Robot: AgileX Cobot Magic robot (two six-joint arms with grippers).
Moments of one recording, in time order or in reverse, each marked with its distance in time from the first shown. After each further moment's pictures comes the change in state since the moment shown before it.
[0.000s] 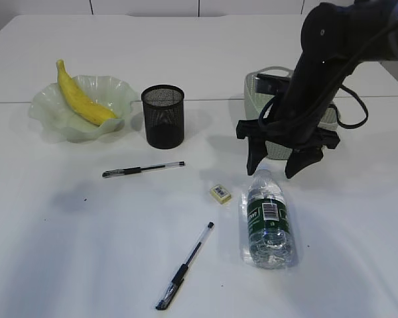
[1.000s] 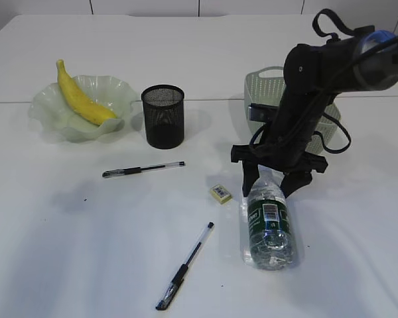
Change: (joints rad) left arm 0.000 0.000 0.000 0.000 0.000 0.000; right arm 0.002 0.132 -0.012 0.006 -0.035 0.030
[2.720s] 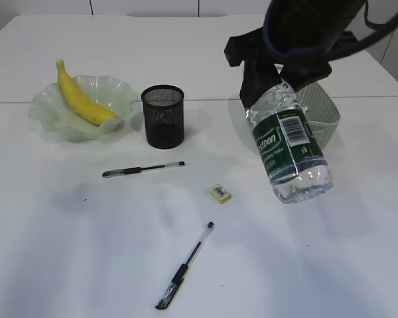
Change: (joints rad) left arm 0.000 0.000 0.000 -0.003 0.004 0.000; right arm 0.159 -0.440 -0.094 -0.137 0.167 -0.103
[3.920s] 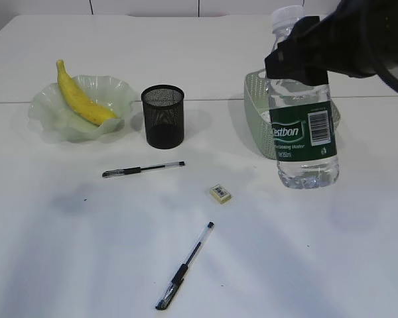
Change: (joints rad) left arm 0.000 0.000 0.000 -0.008 0.016 0.000; right arm 0.027 -0.444 0.569 -0.042 -0.652 -0.072
